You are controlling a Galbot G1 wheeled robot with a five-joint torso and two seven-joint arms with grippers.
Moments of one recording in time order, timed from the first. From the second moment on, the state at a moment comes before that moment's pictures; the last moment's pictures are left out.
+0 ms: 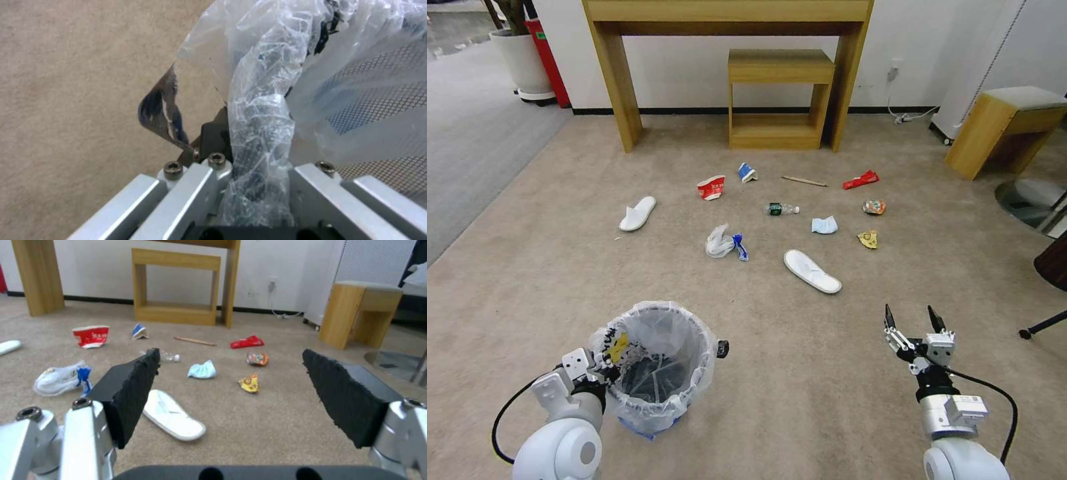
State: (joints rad) left arm 1.53 -1.54 -0.70 -2.20 -0.56 0.67 -0.41; right arm -1.59 1.36 0.69 1.96 0.17 0.18 0.03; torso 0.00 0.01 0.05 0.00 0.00
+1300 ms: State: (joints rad) left arm 1.53 -1.49 -0.79 -2.31 -0.76 0.68 -0.46; right arm -1.63 1.33 0.68 1.95 0.22 0.19 0.04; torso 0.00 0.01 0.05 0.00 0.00
